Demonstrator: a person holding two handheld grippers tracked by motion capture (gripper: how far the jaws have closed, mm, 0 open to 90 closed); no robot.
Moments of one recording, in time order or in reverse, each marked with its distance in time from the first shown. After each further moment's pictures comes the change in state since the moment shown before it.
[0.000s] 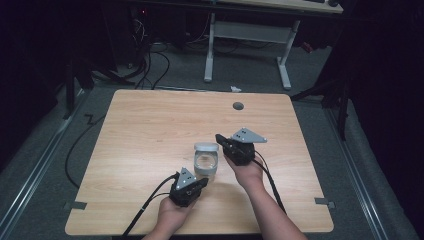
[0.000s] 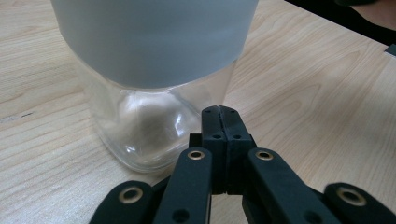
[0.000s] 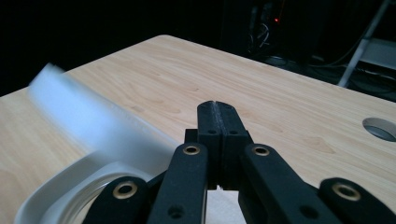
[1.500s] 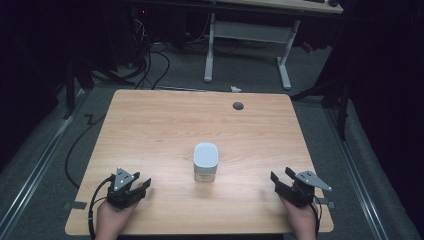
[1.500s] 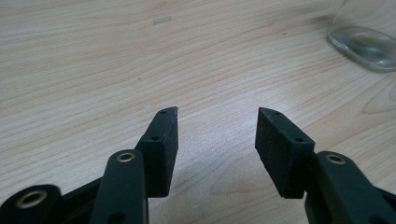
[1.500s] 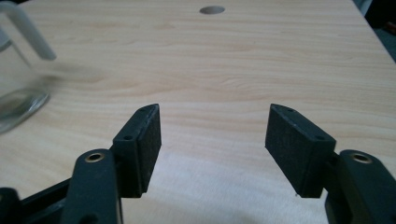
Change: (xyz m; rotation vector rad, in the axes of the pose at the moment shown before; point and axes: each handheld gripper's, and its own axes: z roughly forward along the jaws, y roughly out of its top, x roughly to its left) left arm 0.109 0.056 -0.106 -0.086 0.319 0.104; right arm -0.066 -0.129 -0.136 0.072 -0.335 0.212
